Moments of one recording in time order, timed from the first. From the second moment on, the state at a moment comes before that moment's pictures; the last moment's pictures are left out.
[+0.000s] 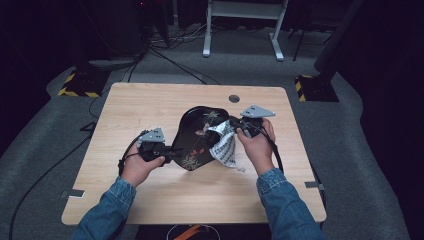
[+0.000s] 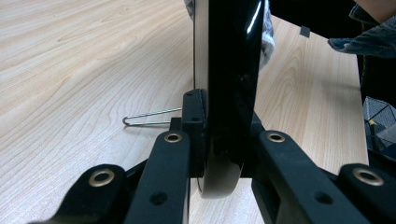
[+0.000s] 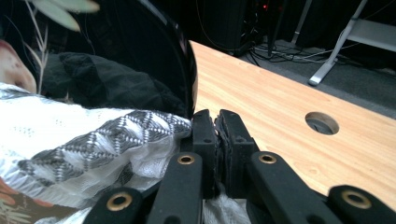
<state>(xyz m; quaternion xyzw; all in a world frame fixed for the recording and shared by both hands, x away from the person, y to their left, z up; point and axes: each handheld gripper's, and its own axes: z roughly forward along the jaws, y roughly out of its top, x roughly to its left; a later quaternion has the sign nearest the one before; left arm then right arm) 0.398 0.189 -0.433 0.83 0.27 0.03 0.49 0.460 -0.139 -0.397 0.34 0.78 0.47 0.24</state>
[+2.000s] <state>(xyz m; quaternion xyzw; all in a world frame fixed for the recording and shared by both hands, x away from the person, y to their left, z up) 0.398 0.188 -0.433 0.83 0.27 0.03 0.49 0.448 -0.136 -0.493 0.40 0.81 0.41 0.15</state>
